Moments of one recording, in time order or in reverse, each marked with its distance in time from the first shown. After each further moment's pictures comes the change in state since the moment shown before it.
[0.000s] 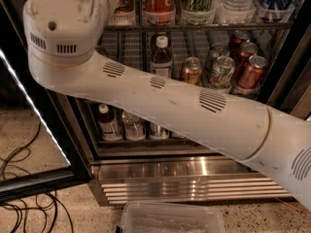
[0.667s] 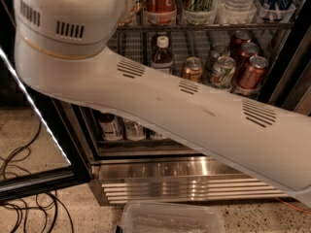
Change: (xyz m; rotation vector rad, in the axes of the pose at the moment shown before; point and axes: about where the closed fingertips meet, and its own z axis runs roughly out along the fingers) arm -0.014 -0.040 -0.045 0.036 0.136 -0.025
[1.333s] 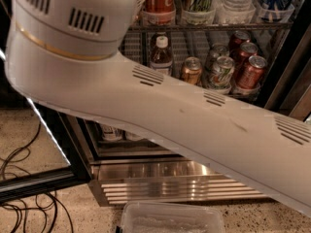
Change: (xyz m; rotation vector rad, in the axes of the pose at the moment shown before) arm 0.004 -0.007 -0.030 -0.063 0.089 0.034
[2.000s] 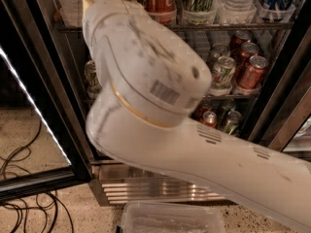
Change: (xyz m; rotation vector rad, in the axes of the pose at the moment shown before) arm 0.039 0.017 -0.026 -0.314 -0.021 0.178
